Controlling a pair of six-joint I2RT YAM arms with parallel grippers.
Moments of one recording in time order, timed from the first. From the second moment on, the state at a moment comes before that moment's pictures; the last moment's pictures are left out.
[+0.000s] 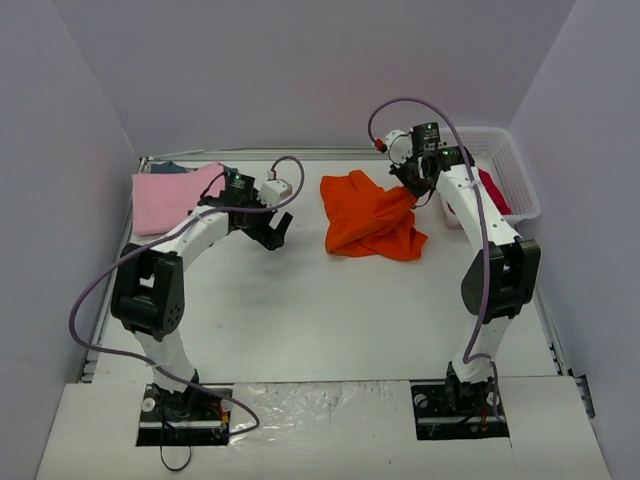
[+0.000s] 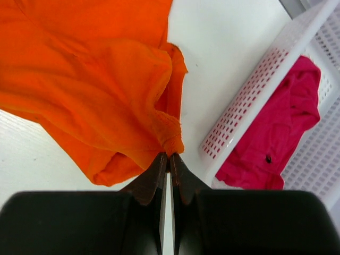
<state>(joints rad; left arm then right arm) -0.29 1.76 1.32 -0.47 0.36 0.33 0.21 1.89 1.80 -0.83 0.01 -0.57</state>
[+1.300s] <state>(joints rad) -0.37 2.73 2.46 -0.35 0.63 -0.41 0.12 1.72 1.48 -0.81 -0.10 -0.53</state>
